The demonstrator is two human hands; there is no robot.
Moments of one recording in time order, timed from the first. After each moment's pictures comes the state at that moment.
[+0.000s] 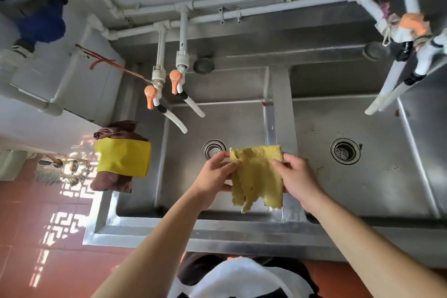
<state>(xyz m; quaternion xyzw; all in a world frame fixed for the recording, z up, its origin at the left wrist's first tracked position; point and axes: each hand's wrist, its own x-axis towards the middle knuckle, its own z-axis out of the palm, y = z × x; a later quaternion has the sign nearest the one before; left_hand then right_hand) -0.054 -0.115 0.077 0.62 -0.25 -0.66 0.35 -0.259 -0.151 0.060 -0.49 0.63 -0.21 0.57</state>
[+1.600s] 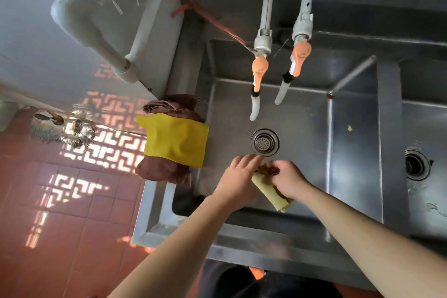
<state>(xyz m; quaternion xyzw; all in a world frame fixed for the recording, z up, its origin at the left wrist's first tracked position) 0.141 -0.084 -0.027 0.66 -0.64 -0.39 0.06 -0.018 -0.149 -0.051 -0.57 0.61 0.07 0.55</state>
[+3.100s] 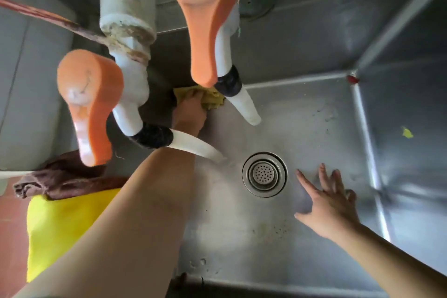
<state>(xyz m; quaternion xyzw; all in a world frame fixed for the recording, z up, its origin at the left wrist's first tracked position) 0.246 -0.379 -0.275 0.83 -0.54 -0.14 0.02 -0.102 -0.220 -0.265 -0.69 0.61 0.26 0.30</state>
